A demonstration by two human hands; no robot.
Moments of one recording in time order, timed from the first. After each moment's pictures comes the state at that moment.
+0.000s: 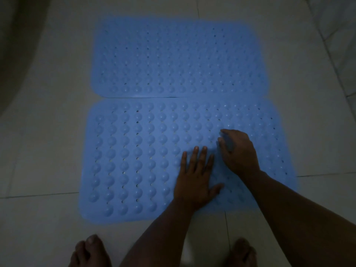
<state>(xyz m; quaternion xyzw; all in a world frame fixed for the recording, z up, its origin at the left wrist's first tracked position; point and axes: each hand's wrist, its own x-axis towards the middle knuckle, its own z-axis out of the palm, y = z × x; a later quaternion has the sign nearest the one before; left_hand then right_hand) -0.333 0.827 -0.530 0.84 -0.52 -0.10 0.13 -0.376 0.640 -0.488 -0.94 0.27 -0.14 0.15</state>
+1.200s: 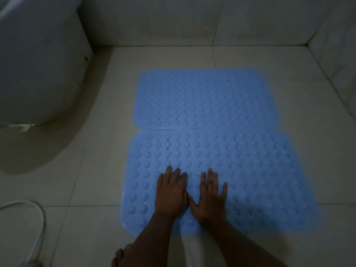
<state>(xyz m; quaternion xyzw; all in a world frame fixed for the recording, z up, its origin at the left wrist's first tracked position) -0.244 0.930 -0.480 0.91 -0.39 -0.11 0.09 -0.355 0.814 -0.511 -0.94 0.30 0.06 0.12</state>
